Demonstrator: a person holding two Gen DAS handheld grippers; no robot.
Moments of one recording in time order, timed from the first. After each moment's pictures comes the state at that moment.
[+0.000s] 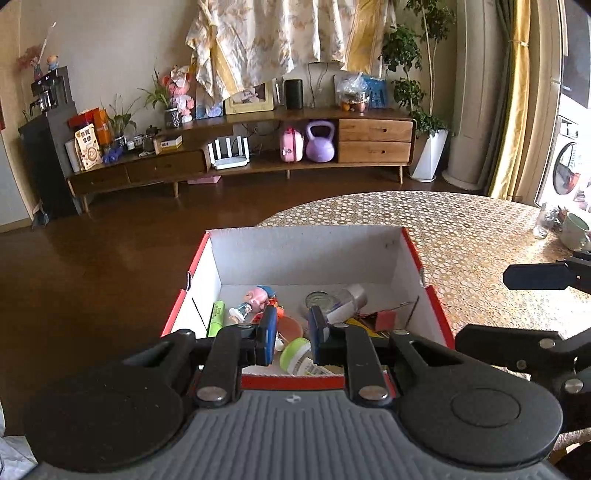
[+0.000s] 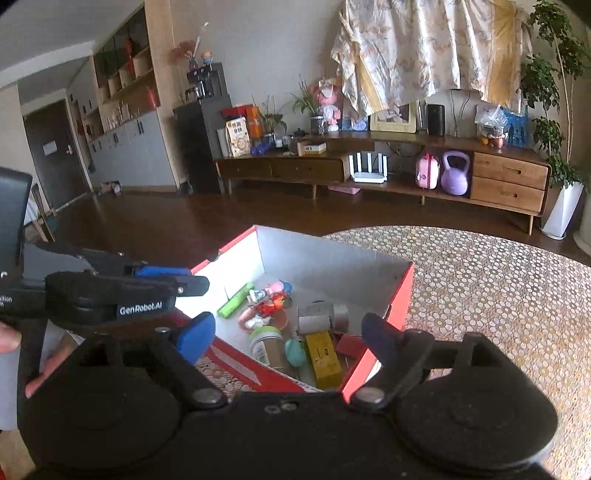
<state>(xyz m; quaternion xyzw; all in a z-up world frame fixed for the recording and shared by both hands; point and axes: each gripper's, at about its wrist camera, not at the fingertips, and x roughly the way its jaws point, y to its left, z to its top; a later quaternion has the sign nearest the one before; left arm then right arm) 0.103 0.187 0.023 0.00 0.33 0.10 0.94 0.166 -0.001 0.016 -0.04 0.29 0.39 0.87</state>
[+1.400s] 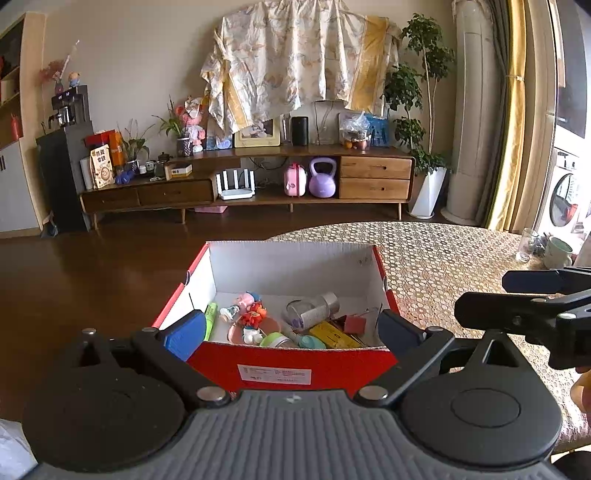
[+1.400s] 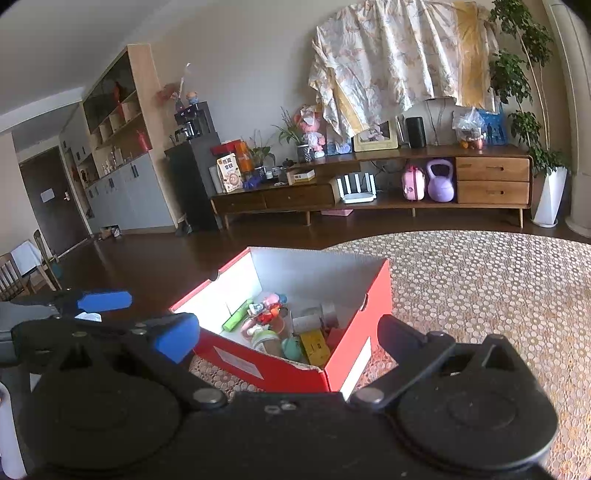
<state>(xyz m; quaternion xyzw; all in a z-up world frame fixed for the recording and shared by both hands) 0.045 0.147 0.026 -0.02 0.27 0.12 0.96 0.146 -0.051 0.011 0.03 0.27 0.38 0.88</state>
